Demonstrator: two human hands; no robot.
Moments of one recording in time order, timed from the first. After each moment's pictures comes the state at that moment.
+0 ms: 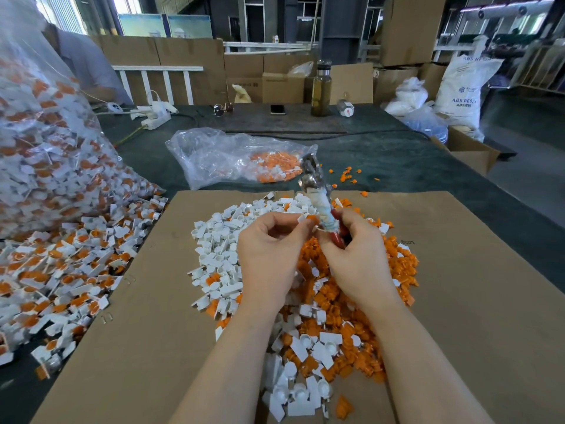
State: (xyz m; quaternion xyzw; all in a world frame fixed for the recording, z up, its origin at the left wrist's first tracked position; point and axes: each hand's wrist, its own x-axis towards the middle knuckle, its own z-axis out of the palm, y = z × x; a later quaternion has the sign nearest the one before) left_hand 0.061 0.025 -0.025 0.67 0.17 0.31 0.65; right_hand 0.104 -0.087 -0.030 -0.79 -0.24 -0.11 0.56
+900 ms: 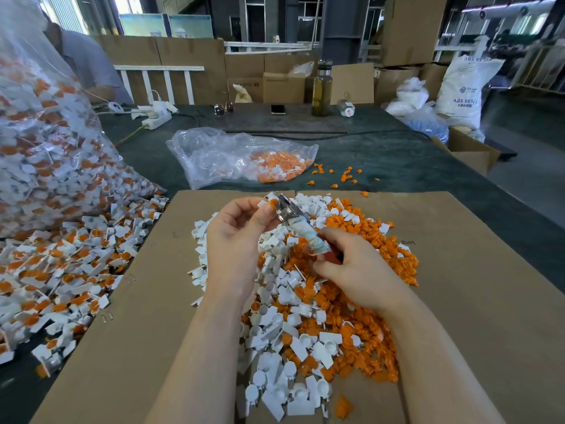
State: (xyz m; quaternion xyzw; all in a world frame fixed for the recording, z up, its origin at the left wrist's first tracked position) left_hand 0.057 0.067 -0.027 0.58 0.07 0.34 0.73; right_hand 0.107 -0.104 -0.024 -0.86 -0.33 0.05 0.39
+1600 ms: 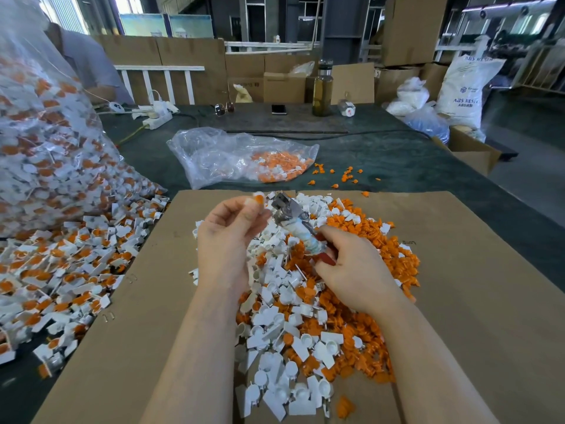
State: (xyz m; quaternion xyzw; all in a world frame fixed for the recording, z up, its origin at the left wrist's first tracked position) left_hand 0.052 0.075 -0.018 0.49 0.14 0.31 0.81; right_hand 0.106 -0.097 -0.035 -0.88 -0.32 -0.04 0.34
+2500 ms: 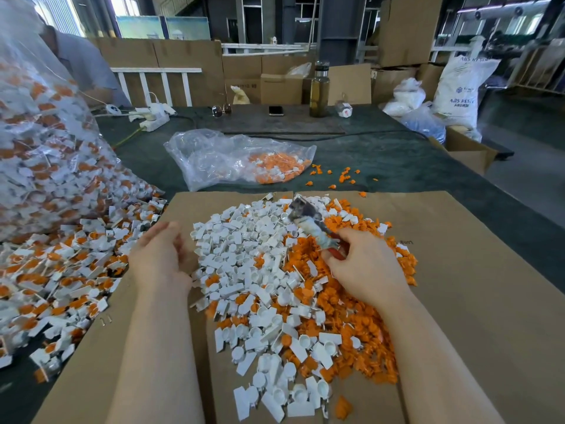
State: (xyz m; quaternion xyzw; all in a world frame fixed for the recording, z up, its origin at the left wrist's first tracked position) left_hand 0.040 0.141 -0.026 0.38 0.43 0.34 0.74; right_hand 0.127 -0.106 -0.044 -0.94 -0.21 -0.07 0.26
